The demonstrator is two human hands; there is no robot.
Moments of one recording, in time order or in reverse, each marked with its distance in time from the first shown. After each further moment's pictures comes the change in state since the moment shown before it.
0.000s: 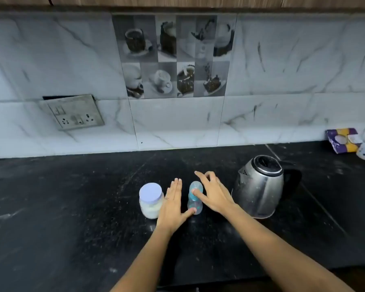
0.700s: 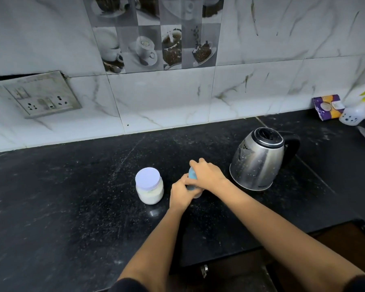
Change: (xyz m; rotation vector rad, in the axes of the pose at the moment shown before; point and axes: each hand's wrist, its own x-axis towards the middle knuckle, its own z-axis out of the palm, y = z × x) left_hand 0.022 -0.002 0.029 -0.529 -0.117 -0.331; right_hand 0.022 -0.040 0.009 -0.240 -0.214 0.167
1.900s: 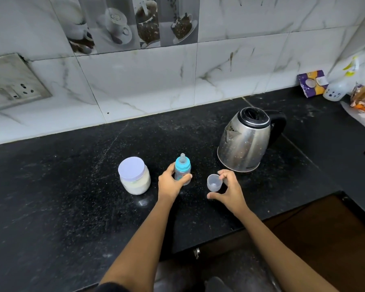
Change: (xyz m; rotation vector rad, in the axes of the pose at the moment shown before) left_hand -0.003 -0.014 0.010 -0.118 0.039 0.023; right_hand -0.091 0.095 0.117 0.890 0.457 0.193
